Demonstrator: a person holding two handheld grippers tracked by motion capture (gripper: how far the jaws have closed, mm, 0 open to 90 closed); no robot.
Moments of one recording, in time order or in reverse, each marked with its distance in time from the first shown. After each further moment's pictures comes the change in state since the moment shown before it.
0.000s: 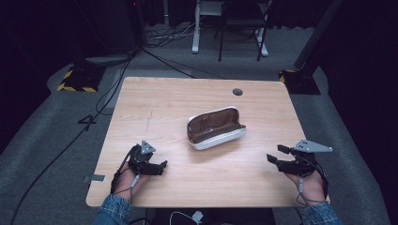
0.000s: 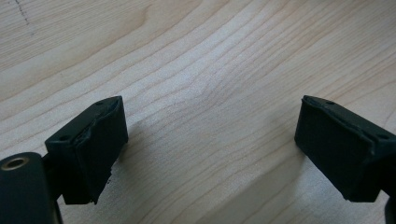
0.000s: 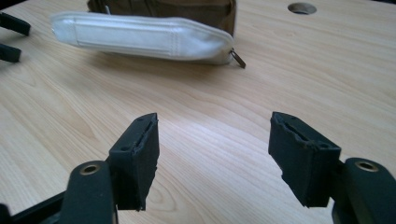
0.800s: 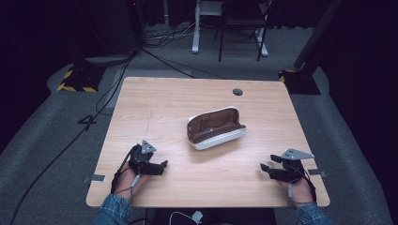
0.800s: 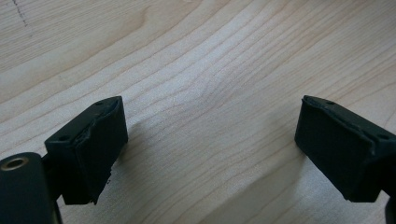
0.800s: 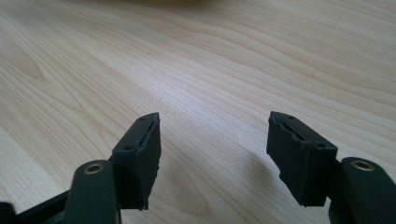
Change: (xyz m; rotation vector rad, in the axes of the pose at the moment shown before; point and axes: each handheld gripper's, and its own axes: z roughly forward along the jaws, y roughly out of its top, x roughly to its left) left arm 0.000 0.001 0.001 0.002 0.000 0.000; right arm -0.001 -0.044 0.041 0.111 -0.021 -0.021
